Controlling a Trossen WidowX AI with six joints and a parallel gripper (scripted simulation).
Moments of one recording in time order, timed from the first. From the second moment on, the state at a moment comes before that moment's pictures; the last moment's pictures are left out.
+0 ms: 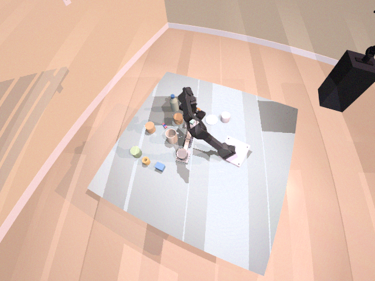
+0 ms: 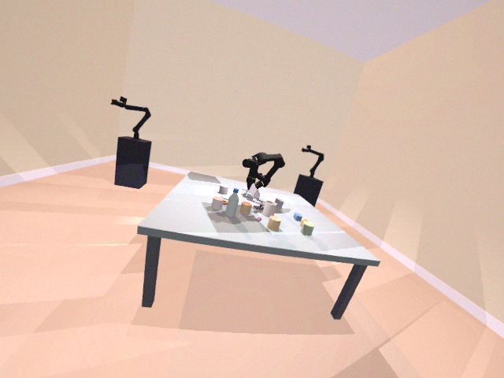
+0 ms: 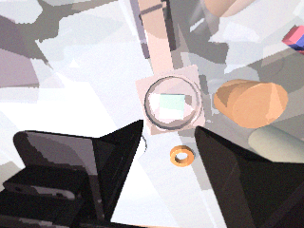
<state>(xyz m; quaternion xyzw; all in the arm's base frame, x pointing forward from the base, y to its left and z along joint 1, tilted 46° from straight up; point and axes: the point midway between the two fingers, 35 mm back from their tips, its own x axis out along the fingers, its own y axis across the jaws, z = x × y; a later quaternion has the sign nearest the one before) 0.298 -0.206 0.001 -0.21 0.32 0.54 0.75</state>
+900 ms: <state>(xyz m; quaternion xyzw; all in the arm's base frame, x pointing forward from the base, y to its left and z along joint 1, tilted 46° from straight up) 0.311 -0.183 -0.012 -0.25 0.29 0.55 0.74</state>
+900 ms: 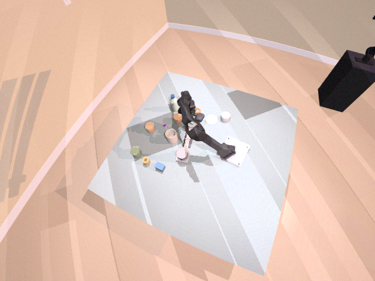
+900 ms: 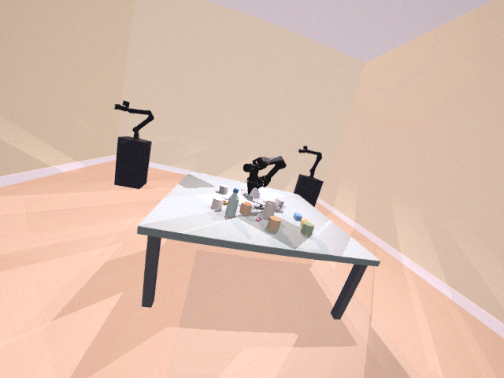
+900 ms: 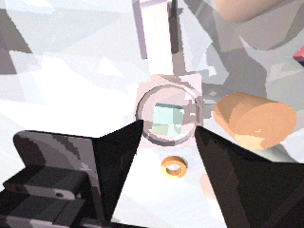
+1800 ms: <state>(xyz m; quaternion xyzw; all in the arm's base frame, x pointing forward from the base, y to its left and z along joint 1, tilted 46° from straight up) 0.314 -0.168 -0.026 -0.24 0.29 0.56 0.74</state>
